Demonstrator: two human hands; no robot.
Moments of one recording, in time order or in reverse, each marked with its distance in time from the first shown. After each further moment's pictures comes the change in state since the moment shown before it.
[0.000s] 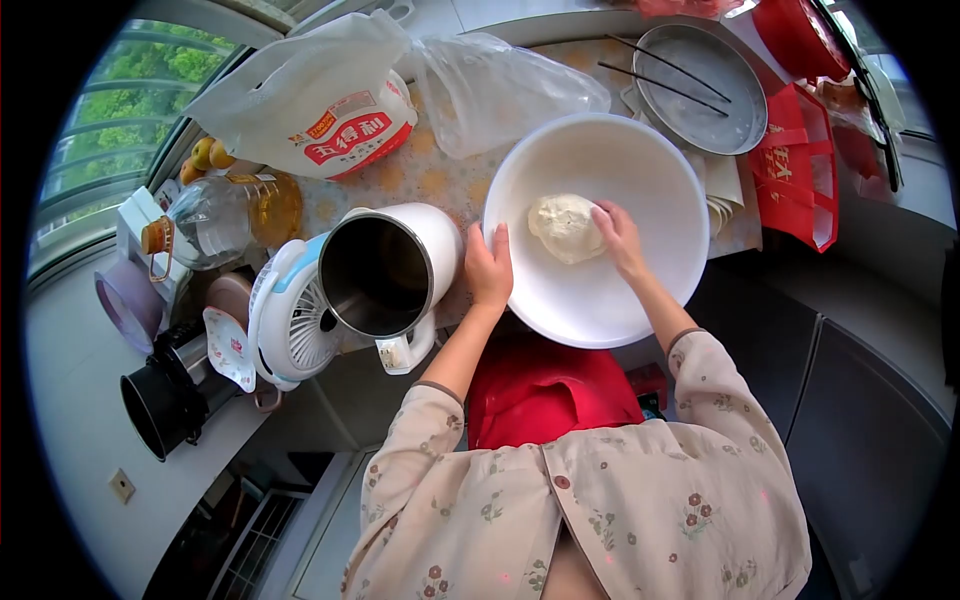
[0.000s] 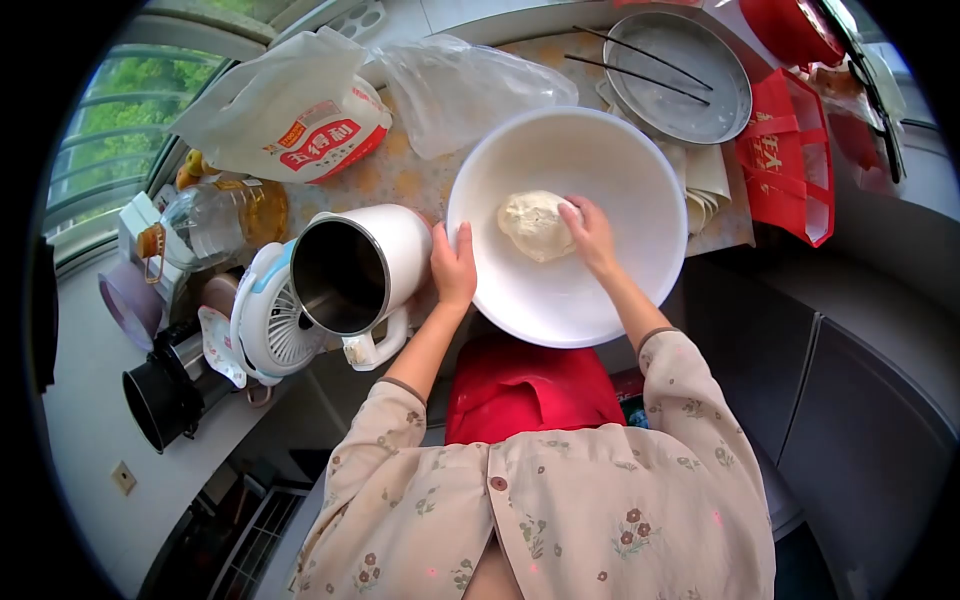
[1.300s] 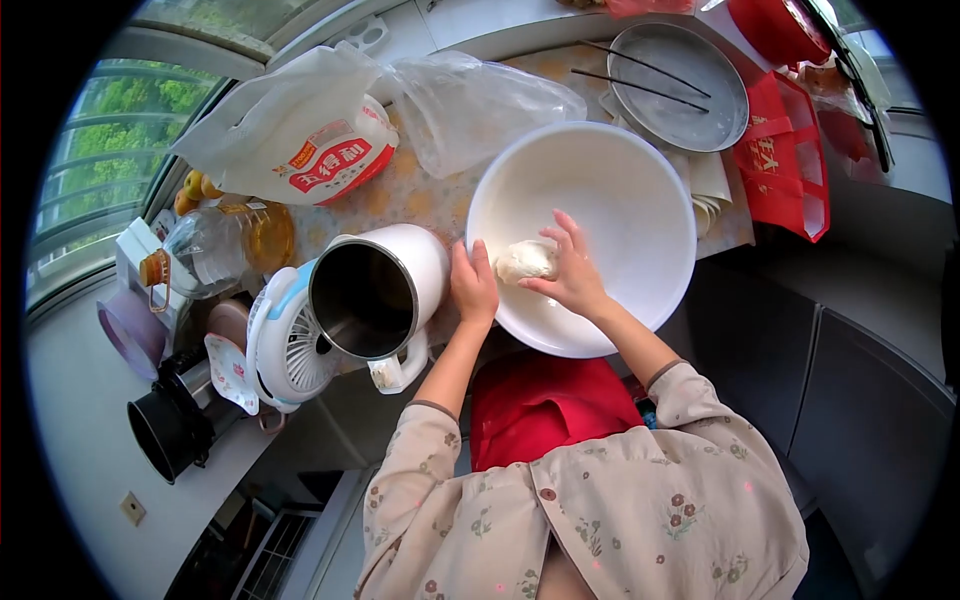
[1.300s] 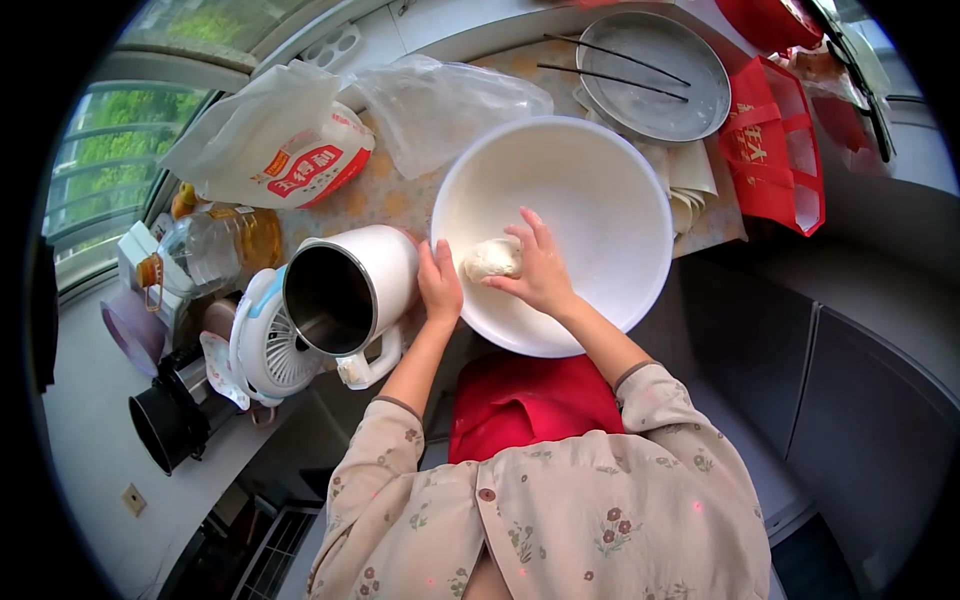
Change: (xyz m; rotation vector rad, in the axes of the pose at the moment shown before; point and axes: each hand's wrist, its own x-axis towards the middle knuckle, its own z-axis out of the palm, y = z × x) left_hand 0.001 -0.012 0.001 0.010 -0.027 0.008; right_hand -0.045 -0.066 0.031 -0.232 0.034 -0.402
